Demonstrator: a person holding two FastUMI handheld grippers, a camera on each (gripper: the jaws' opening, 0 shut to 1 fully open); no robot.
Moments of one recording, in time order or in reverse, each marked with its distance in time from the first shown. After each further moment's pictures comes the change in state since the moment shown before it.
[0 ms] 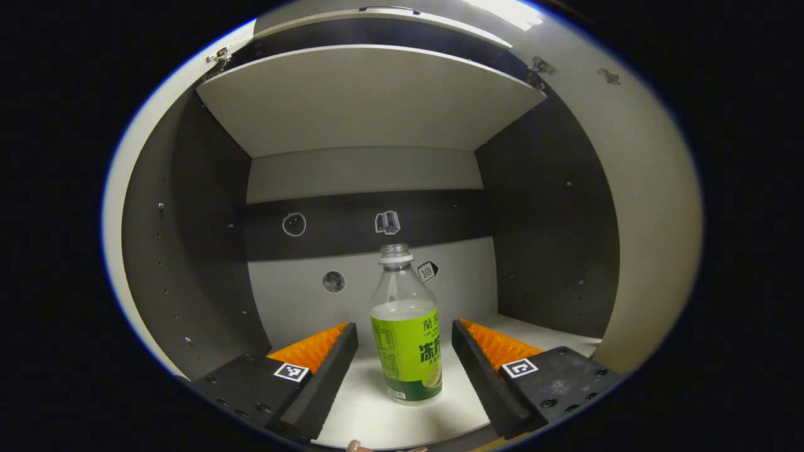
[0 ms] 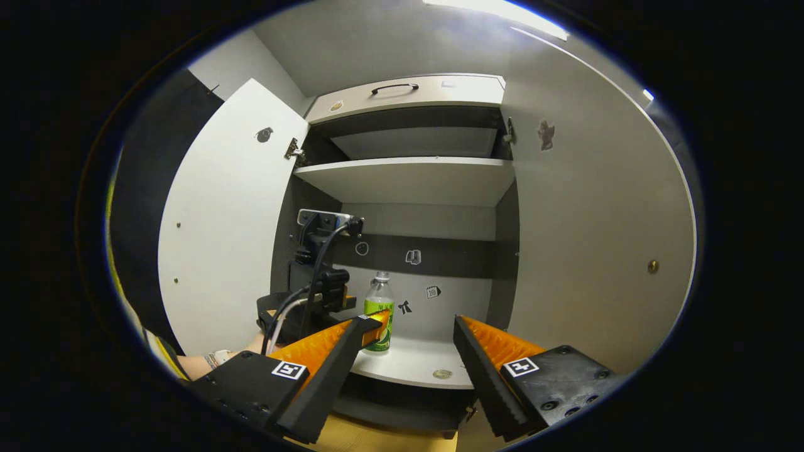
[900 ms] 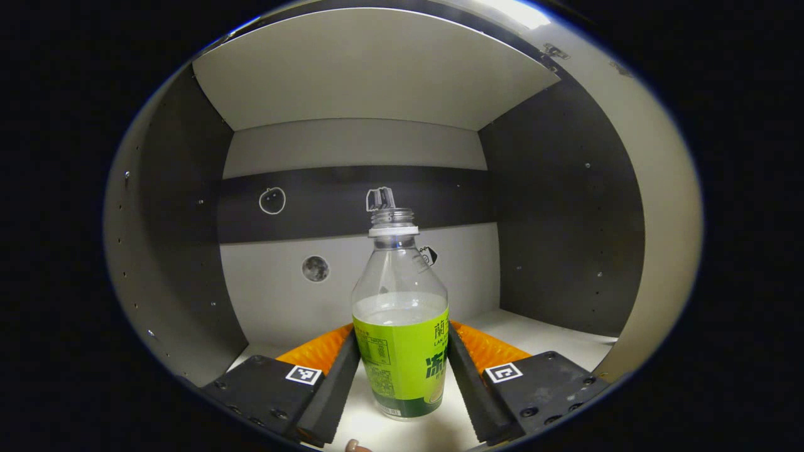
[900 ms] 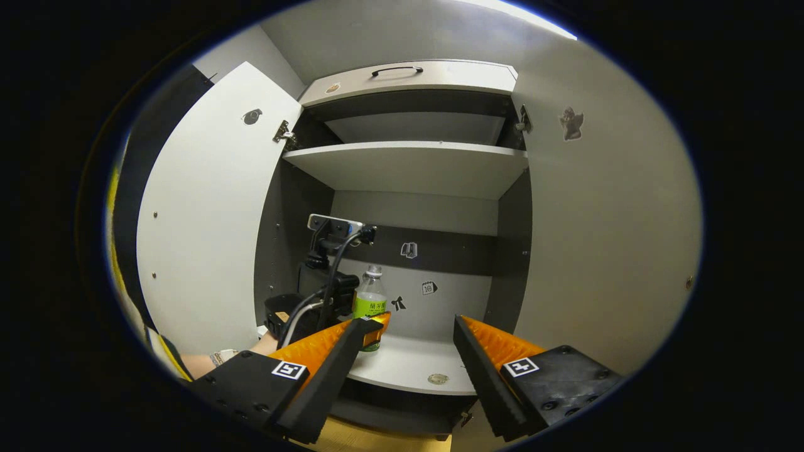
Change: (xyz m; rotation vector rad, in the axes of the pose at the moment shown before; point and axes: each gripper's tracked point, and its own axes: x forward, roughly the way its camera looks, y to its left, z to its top) left arm 0.030 -0.004 -0.012 -0.040 0.038 -0.058; right arm 0.029 -0.007 -0.006 -0.025 0.055 -0.041
